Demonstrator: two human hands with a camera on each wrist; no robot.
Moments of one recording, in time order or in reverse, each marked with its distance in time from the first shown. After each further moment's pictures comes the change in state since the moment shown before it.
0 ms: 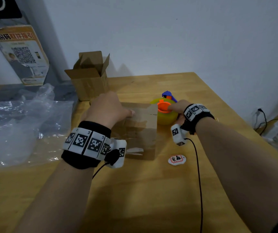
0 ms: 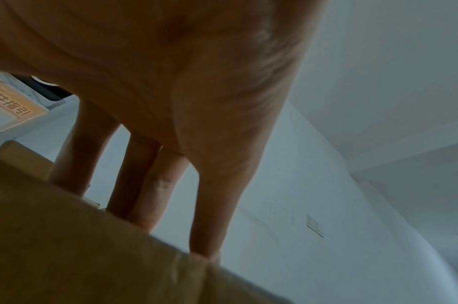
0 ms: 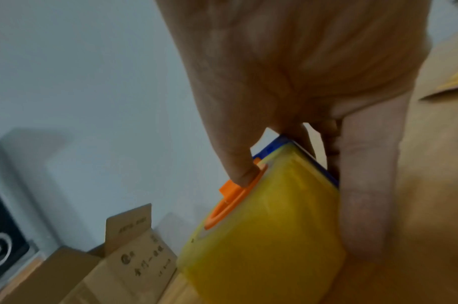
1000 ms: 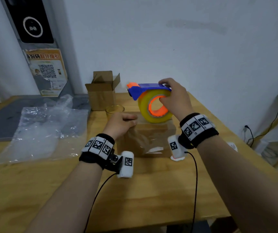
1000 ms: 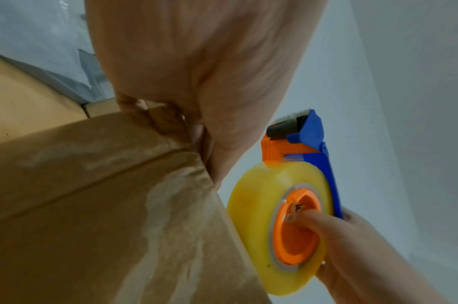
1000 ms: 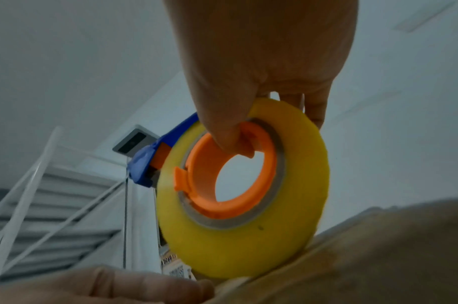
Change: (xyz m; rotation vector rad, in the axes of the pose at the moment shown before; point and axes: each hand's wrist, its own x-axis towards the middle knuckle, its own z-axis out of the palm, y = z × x) left_hand -0.053 -0.044 0.012 -0.710 -0.048 0.184; right_hand -0.163 -0.057 -0.011 0.138 0.476 -0.778
